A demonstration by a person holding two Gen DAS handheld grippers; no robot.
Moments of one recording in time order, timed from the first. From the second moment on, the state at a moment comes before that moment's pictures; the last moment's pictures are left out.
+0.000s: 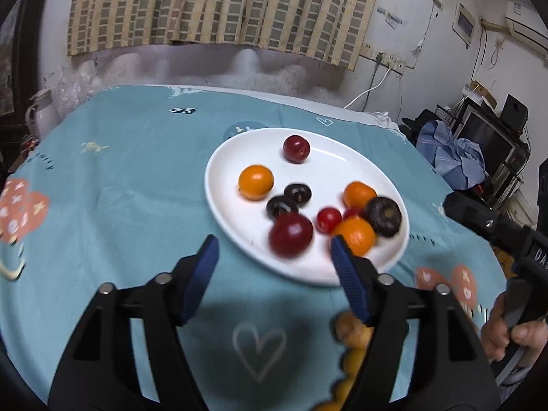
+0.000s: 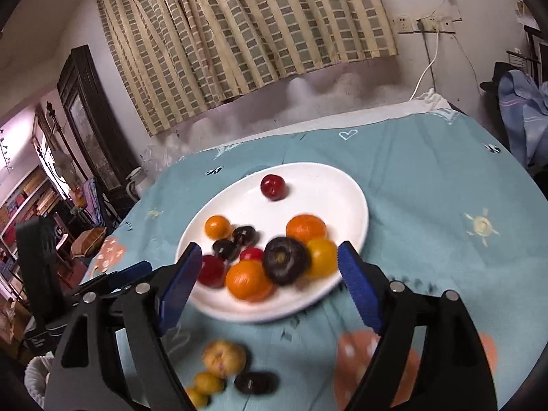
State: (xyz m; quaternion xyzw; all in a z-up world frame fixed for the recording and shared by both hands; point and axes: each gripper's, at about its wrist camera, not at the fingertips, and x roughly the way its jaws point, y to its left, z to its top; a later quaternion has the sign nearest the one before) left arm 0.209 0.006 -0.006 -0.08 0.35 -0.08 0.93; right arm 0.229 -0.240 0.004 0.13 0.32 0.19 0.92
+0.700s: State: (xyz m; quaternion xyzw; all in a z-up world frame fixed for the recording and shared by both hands) left arm 0.112 -0.050 -0.058 0.05 0.42 -0.14 0.89; right arm 0.161 -0.245 -0.035 0.12 0.36 0.18 0.91
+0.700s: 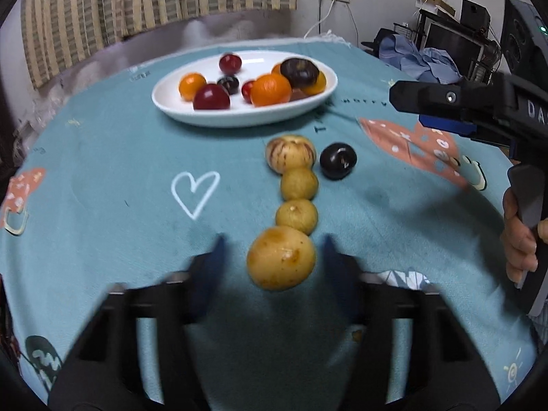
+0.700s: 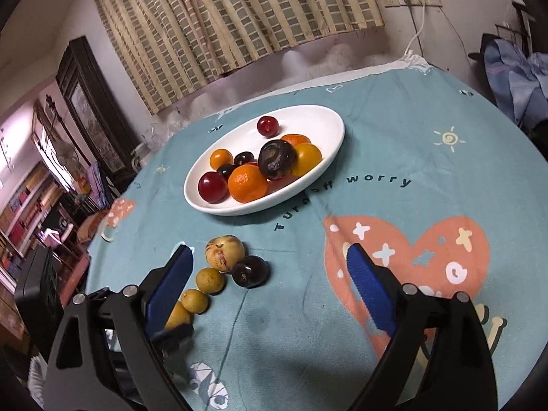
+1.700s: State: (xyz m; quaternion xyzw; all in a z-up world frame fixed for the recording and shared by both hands) left arm 0.105 -0.045 -0.039 0.06 0.37 -0.10 0.92; right arm 0.183 -0.198 -0.067 0.01 0.42 0.22 0.88
